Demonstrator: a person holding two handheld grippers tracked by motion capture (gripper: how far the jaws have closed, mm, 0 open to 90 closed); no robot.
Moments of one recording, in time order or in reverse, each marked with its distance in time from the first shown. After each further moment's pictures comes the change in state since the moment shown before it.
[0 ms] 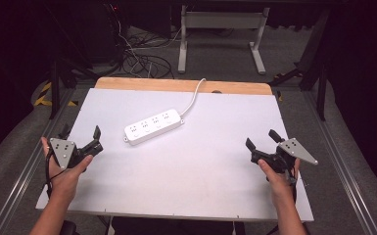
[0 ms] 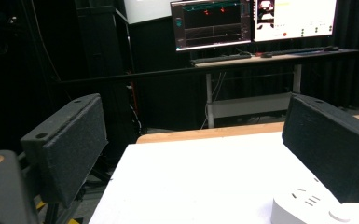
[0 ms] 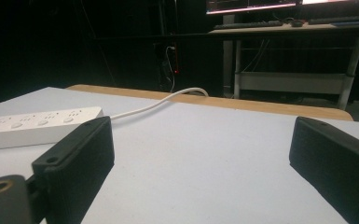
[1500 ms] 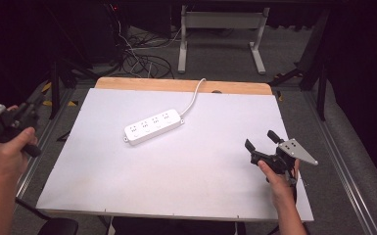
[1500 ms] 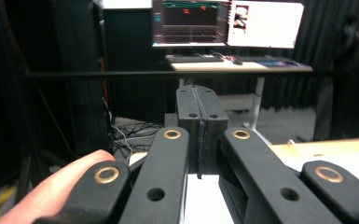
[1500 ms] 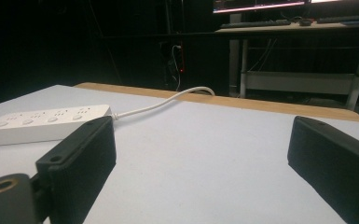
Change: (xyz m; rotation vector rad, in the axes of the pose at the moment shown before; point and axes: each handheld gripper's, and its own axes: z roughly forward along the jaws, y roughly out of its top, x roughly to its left) left arm 0.081 0.148 -0.009 0.101 -0.173 -0.085; right arm 0.002 0.000 -0.001 0.003 0.027 -0.001
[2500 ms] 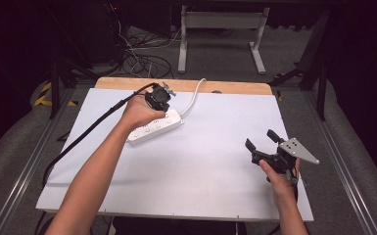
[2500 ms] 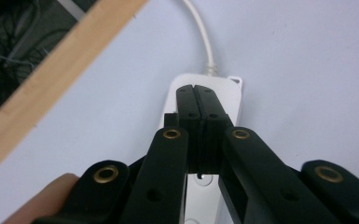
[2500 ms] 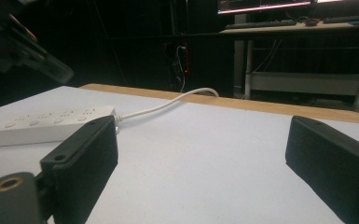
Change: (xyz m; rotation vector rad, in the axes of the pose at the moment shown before) left arm -0.227 -0.070 0.236 0.837 -0.398 0.549; right arm -0.003 0.002 0.000 -0.001 0.022 0.004
